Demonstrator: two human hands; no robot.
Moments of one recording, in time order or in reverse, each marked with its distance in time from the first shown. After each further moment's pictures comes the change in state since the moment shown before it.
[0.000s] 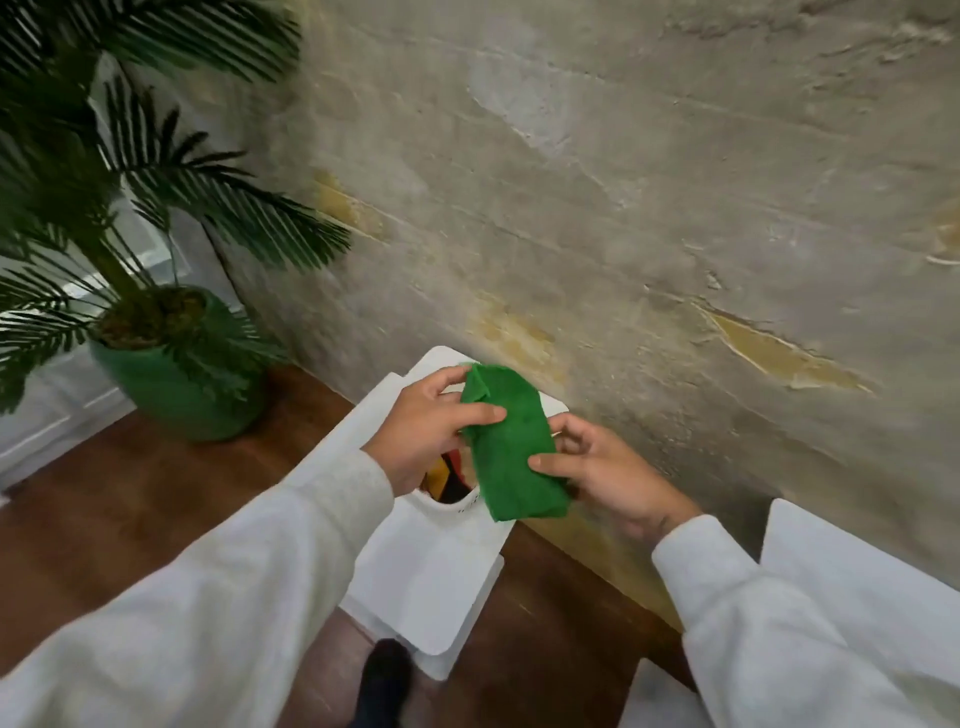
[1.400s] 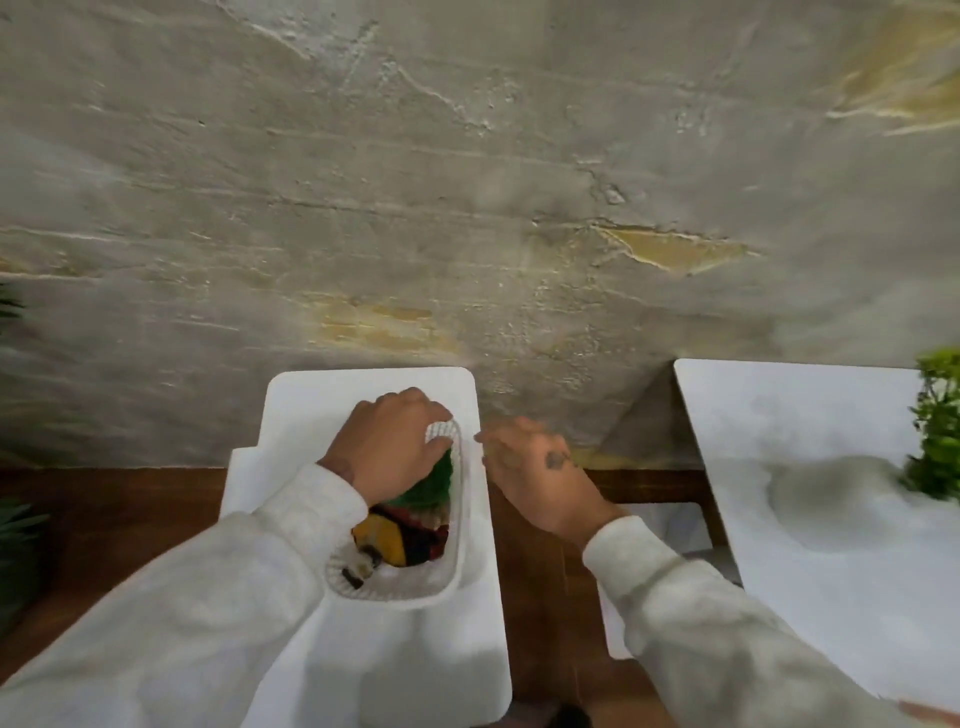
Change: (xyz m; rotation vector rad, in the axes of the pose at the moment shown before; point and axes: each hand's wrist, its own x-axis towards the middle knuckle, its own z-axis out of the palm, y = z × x) left_hand 0.188 -0.016 -0.027 1.511 -0.673 0.459; right_hand 0.093 0.040 0.038 -0.736 0.538 0.125
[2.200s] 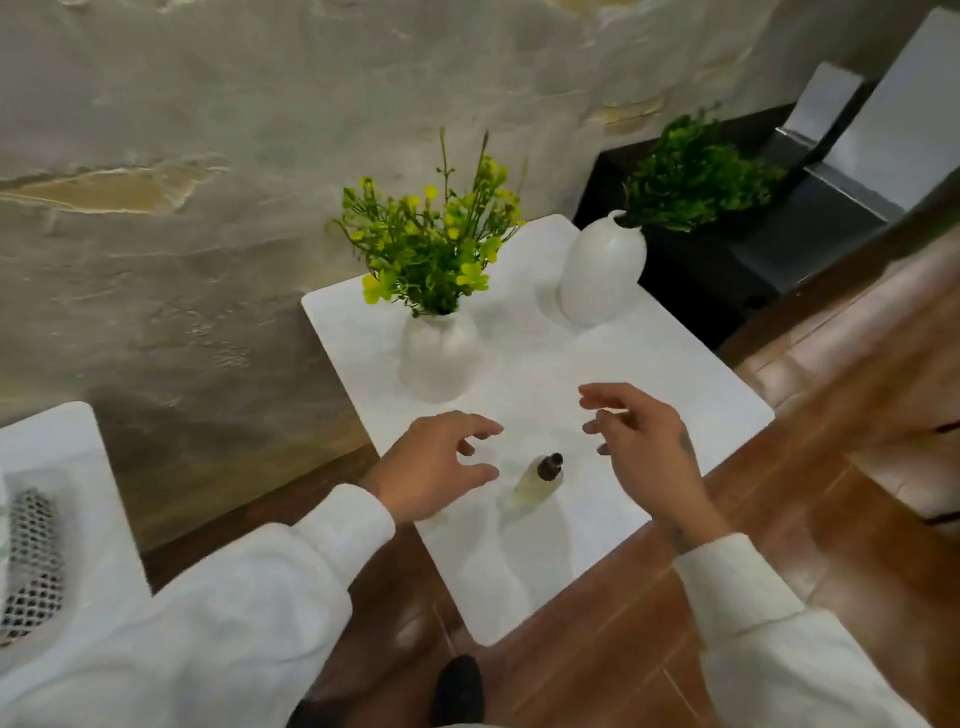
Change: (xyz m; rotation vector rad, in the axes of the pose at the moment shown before) left_hand -0.032 0.436 0.186 -0.352 -0.319 0.488; right_hand -0.423 0.269 -0.157 0.505 0.817 0.682
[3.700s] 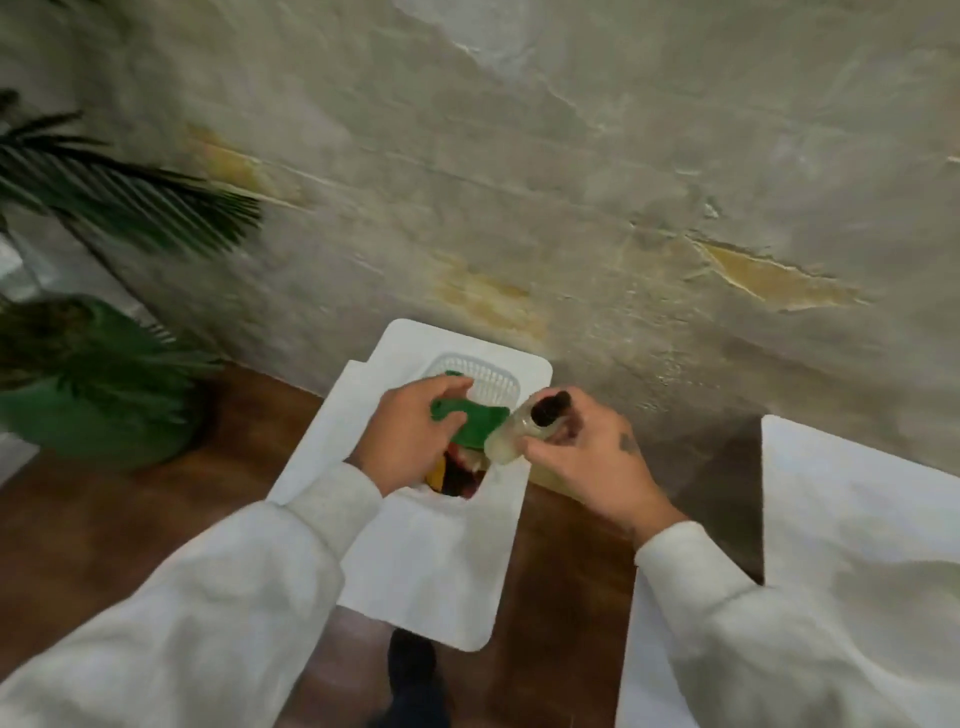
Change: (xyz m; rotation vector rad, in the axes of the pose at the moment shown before) left_hand -0.287 -0.225 -0.202 -0.228 0.973 -0.672; right_hand -0.073 -0.239 0.392 -0.076 -0.985 -0.588
